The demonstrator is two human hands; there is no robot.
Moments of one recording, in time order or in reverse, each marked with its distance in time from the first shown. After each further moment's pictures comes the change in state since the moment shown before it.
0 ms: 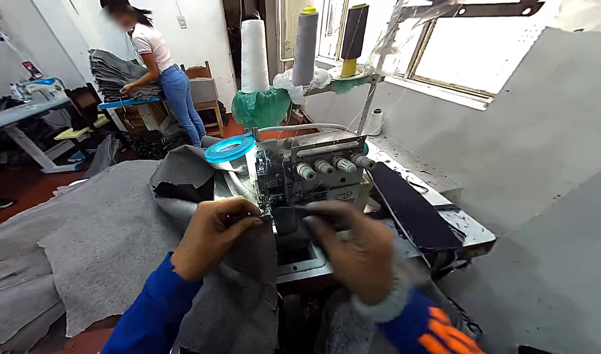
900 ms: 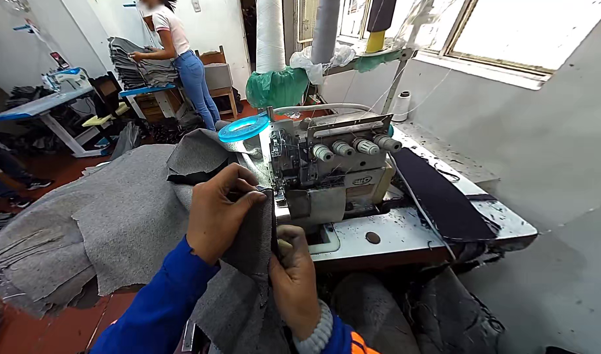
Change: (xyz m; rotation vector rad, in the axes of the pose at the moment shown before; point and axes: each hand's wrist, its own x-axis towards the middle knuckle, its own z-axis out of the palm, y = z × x) left_hand -0.003 0.015 0.005 0.195 0.254 -0.095; right_hand -0.060 -0.048 0.088 0.662 0.028 0.527
